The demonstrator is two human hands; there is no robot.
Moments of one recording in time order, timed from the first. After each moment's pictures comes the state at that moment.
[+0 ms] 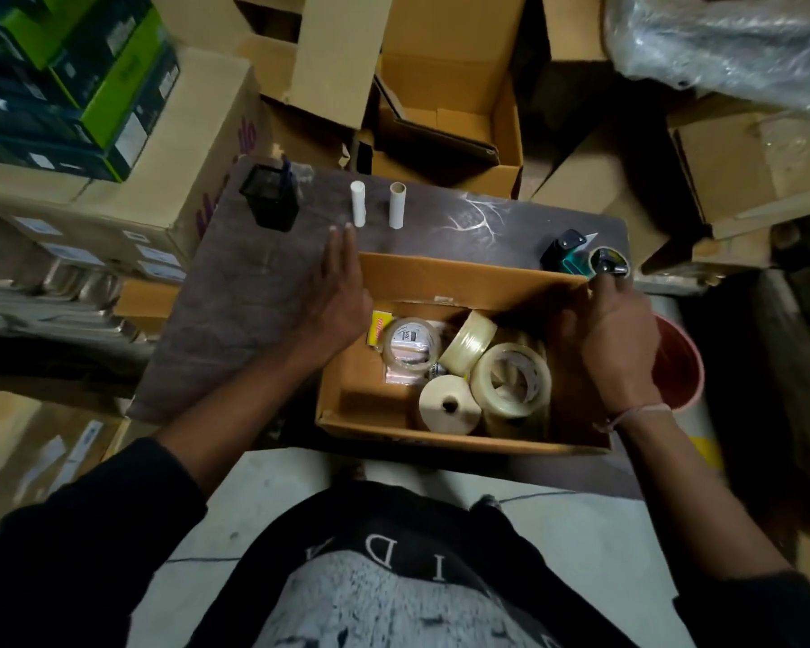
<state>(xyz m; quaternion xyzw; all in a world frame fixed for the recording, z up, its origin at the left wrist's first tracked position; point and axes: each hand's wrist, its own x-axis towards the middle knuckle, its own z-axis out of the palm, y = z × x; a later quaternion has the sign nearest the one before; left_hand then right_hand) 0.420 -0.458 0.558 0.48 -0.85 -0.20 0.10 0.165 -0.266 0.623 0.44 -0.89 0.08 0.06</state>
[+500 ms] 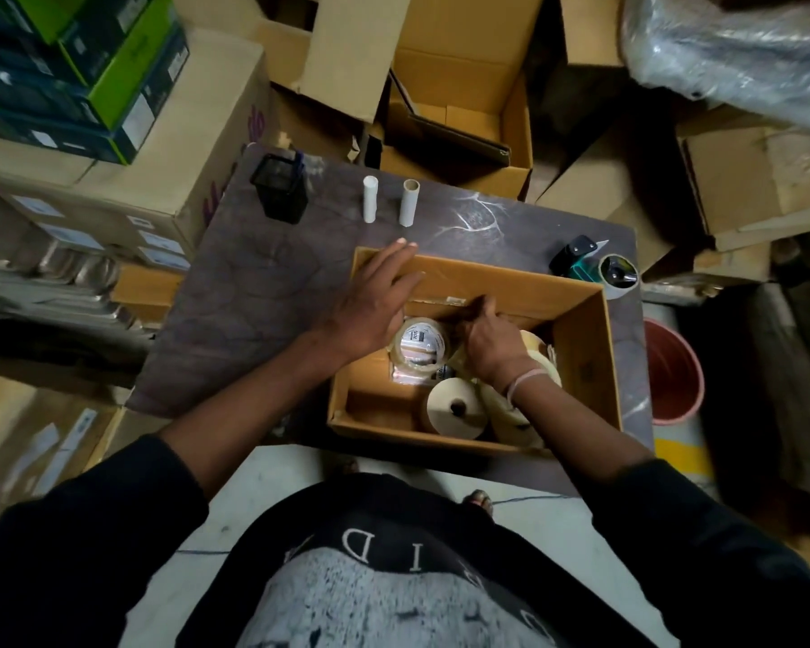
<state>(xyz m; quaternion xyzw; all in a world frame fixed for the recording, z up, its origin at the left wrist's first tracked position) 0.423 -0.461 0.545 0.23 -0.95 -0.12 0.19 0.241 -0.351 0.540 0.58 -0.78 -0.19 -0.14</state>
